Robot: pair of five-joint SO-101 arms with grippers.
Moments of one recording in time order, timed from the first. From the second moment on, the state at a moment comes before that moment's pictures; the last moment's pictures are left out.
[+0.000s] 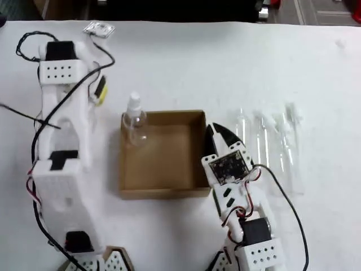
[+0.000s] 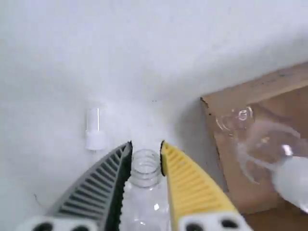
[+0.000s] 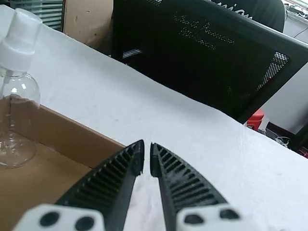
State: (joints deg) left arm -9.5 30.7 -43.1 101.8 -17.5; right arm -17.7 -98.1 96.4 18.6 21.8
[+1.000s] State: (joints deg) left arm 7.9 -46.5 21.8 74.5 -6.5; right arm -17.7 -98.1 96.4 18.6 21.8
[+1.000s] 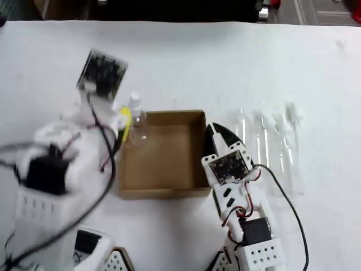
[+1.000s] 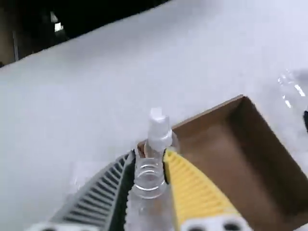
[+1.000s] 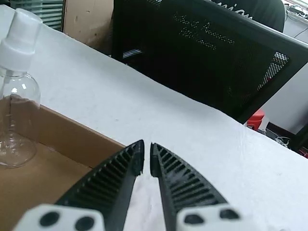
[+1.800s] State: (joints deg) left arm 13.8 -103.5 81.8 44.0 6.1; right arm -17.7 -98.1 96.4 18.6 21.8
